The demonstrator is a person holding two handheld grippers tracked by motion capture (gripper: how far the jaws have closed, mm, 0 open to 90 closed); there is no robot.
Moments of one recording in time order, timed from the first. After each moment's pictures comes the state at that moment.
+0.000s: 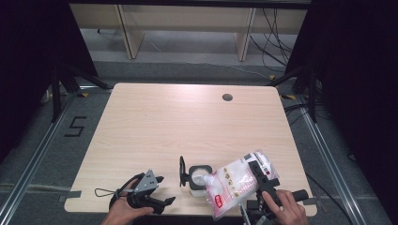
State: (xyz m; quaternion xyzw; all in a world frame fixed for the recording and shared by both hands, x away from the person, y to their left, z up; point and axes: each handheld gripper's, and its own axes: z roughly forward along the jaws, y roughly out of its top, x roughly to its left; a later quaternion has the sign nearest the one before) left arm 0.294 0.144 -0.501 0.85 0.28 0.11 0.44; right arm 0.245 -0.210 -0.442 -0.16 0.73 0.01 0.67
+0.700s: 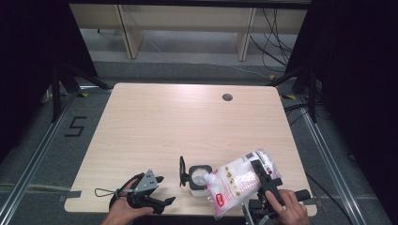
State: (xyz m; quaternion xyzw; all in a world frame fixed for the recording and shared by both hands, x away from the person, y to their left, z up) left arm 0.295 0.145 -0.501 0.85 0.27 0.11 0.44; right arm 0.245 -0.215 -0.441 -0.13 0.73 0.04 0.67
